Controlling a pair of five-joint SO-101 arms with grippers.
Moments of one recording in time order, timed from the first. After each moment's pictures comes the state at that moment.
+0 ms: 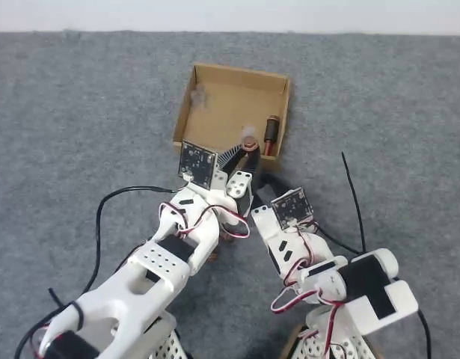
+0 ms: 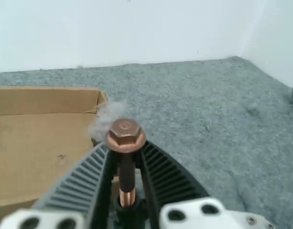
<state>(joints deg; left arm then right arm) 26.4 -32.7 78.3 -18.9 17.2 -27.0 0.4 89.1 -68.5 6.5</state>
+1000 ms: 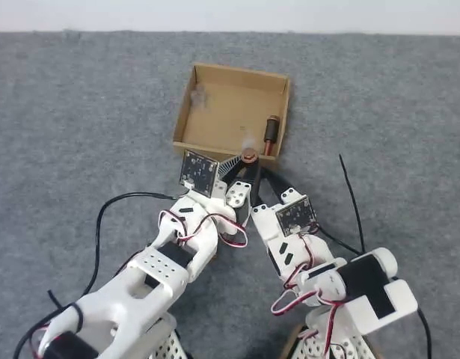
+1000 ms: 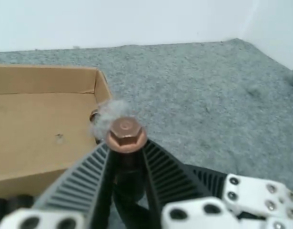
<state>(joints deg) 26.5 -32.8 82.3 -19.3 17.3 -27.1 0.4 90.3 -76.0 6.5</state>
